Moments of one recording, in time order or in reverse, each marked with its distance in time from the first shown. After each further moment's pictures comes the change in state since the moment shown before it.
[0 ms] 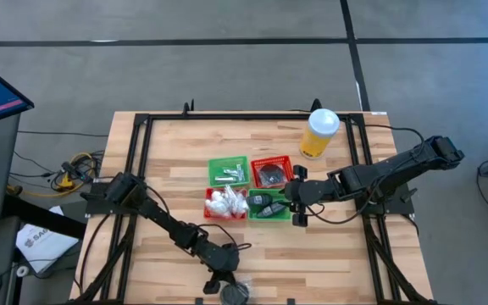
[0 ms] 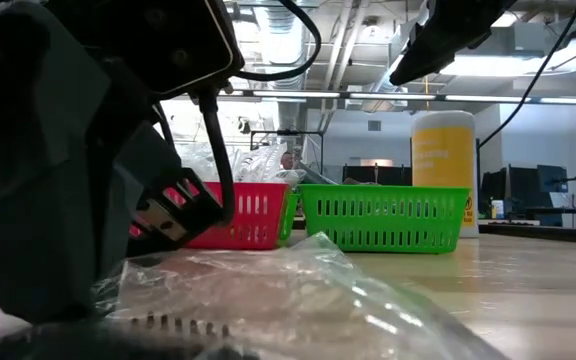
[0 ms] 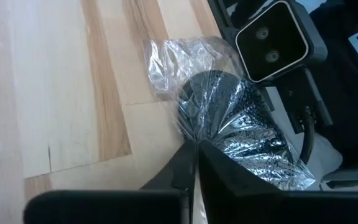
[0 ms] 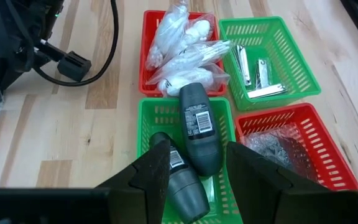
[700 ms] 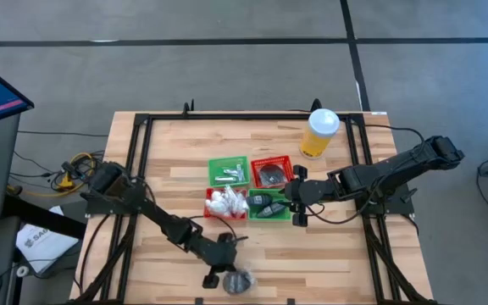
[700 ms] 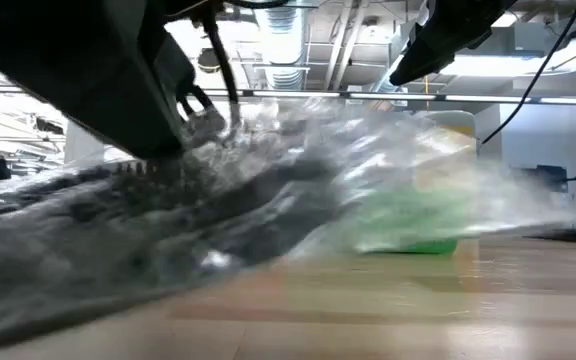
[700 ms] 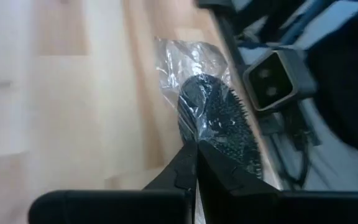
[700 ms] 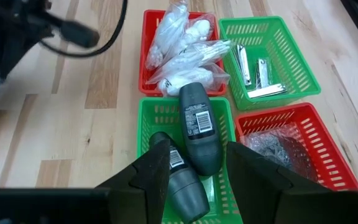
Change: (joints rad) left arm 0.000 -0.159 -0.001 -0.165 -0.158 0.076; right arm 0.000 0.000 0.000 0.000 0.000 0.000
